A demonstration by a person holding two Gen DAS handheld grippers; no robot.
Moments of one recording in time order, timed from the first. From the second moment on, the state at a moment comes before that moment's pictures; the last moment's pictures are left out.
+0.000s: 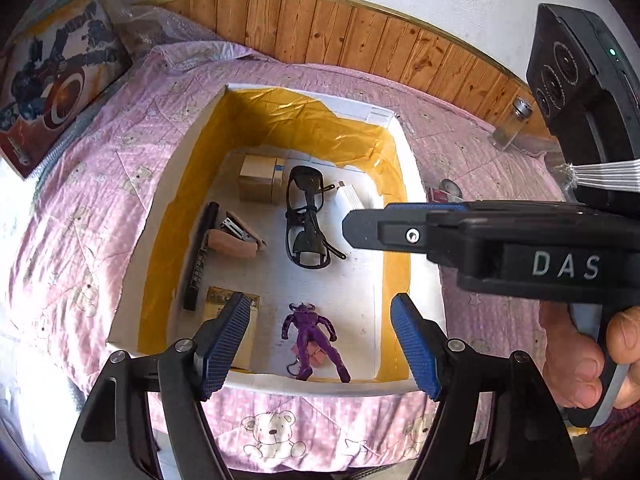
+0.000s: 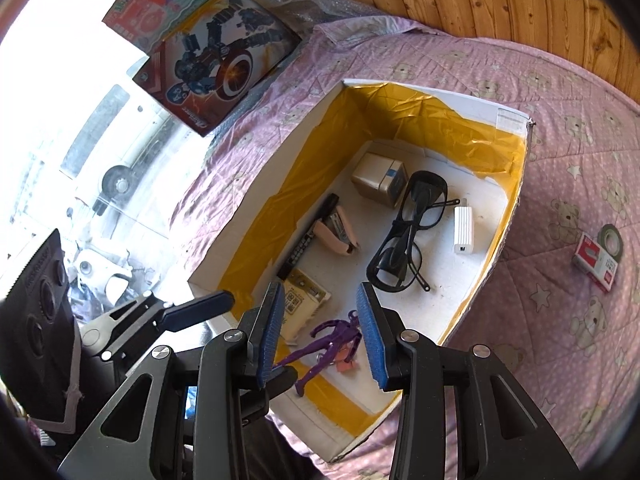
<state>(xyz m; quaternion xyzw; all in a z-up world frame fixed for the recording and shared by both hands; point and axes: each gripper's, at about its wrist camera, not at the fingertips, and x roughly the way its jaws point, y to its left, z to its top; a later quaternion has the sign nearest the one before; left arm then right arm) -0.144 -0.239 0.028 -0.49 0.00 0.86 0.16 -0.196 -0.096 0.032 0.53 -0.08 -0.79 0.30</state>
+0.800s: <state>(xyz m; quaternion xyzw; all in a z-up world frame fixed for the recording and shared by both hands) -0.093 -0.226 0.050 -0.44 0.02 0.88 0.16 -0.124 -0.046 0.035 0.47 -0.18 -0.81 0.30</state>
